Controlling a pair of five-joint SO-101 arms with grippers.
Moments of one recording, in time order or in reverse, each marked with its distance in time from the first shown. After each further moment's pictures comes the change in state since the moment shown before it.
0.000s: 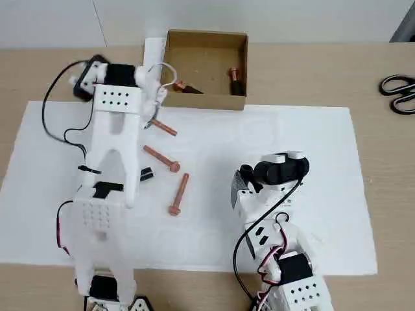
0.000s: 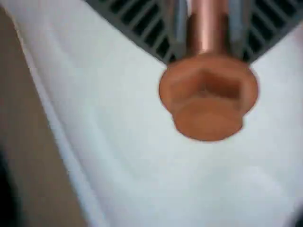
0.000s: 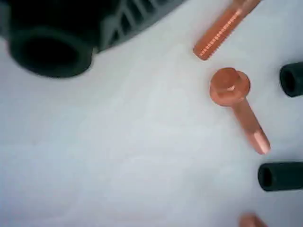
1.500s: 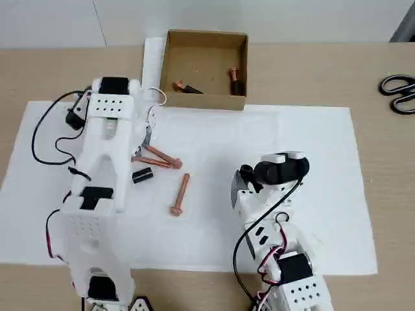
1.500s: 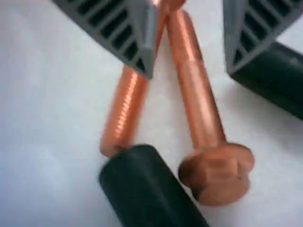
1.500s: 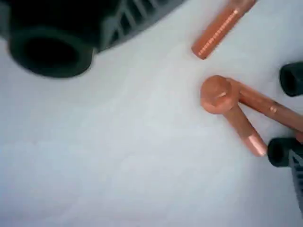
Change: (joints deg) left arm -4.6 -3.3 24.5 -0.4 5.2; right arm 0.0 0.0 0.0 0.0 0.0
